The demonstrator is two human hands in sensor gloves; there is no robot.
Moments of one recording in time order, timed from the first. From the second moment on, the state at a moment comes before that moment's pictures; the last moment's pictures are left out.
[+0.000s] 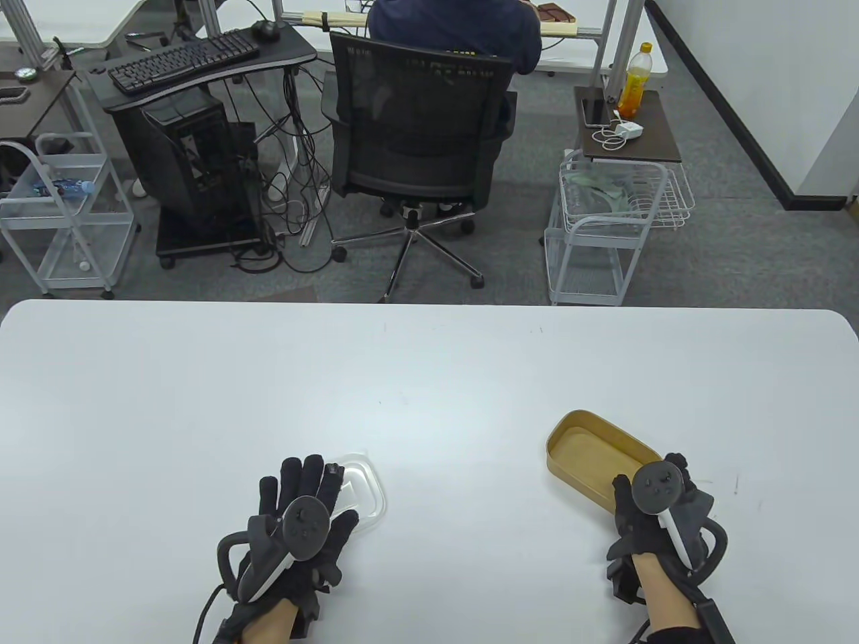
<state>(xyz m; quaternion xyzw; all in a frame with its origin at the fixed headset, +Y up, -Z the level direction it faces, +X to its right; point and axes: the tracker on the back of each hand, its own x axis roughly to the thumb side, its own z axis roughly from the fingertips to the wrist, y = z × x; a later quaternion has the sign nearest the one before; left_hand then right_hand) -0.201 -0.734 -0.302 0.03 0.02 0.09 1.00 0.284 -0.750 -0.347 -0.23 -0.02 0.96 0.15</state>
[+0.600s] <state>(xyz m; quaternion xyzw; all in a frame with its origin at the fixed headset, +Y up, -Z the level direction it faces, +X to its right) -0.201 -0.733 -0.302 0.03 0.02 0.09 1.00 0.296 -0.754 -0.347 -0.26 -0.02 0.95 0.19</state>
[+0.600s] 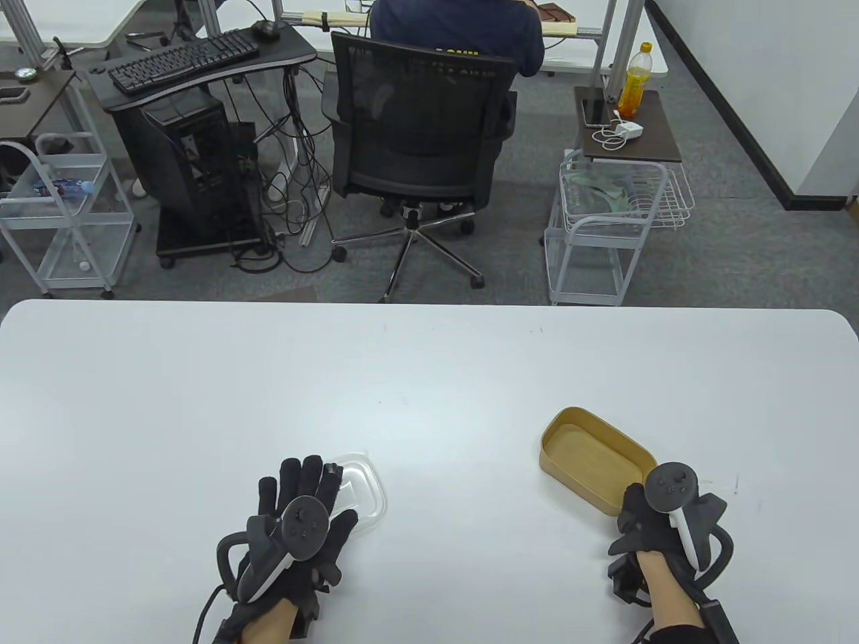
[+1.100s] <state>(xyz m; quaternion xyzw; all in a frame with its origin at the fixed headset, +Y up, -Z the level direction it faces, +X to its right) -0.205 -0.732 -0.302 0.03 0.03 0.09 1.00 0.207 -0.721 -0.333 -0.08 -0.07 0.99 0.13</state>
